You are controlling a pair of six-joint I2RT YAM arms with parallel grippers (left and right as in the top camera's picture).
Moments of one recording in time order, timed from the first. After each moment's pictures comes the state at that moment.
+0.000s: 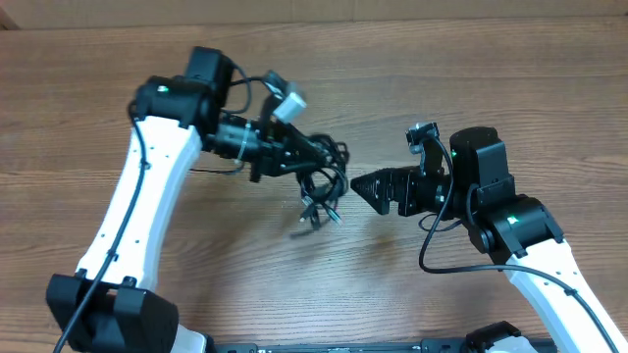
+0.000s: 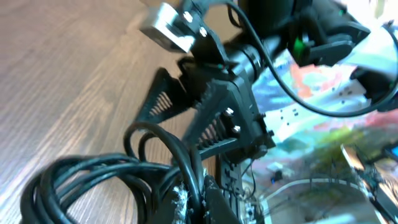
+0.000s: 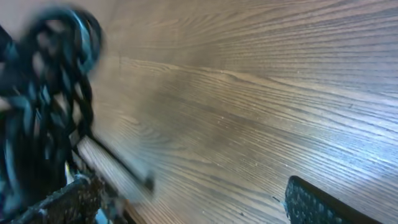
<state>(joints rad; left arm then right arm) -0.17 1.67 1.62 -1.38 1.25 0.78 0.32 1.13 0.91 -0.54 -0.61 0.38</state>
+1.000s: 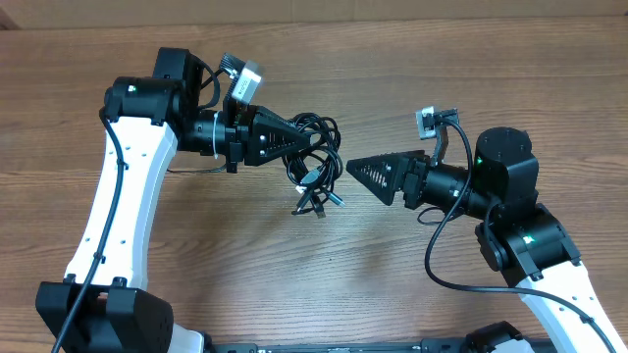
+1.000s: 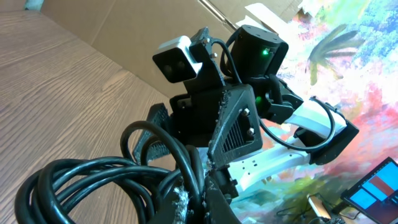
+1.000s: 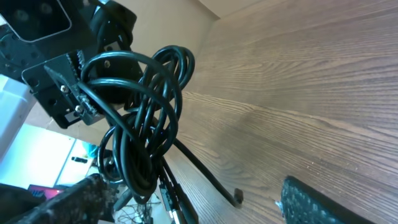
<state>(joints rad) -0.10 1.66 1.62 -1.43 1.53 0.80 0.32 1.03 0.91 -0.25 -0.77 0.69</state>
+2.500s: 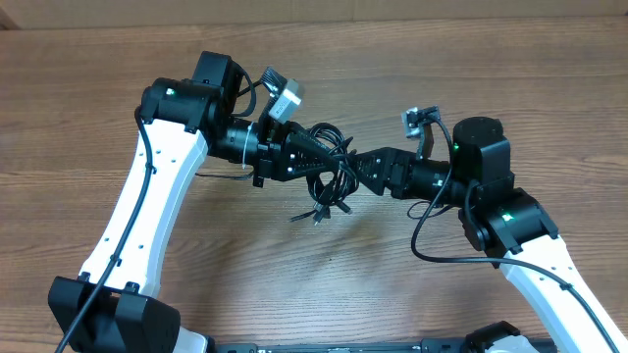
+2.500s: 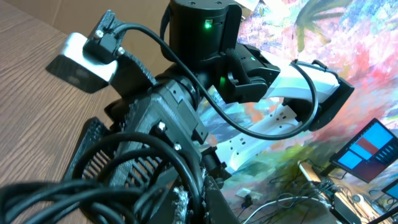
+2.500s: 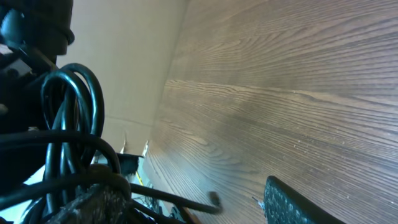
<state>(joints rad) -0.24 1.66 1.62 -1.42 1.49 0.85 0.34 1.16 0.91 -0.27 -0.75 0.70</state>
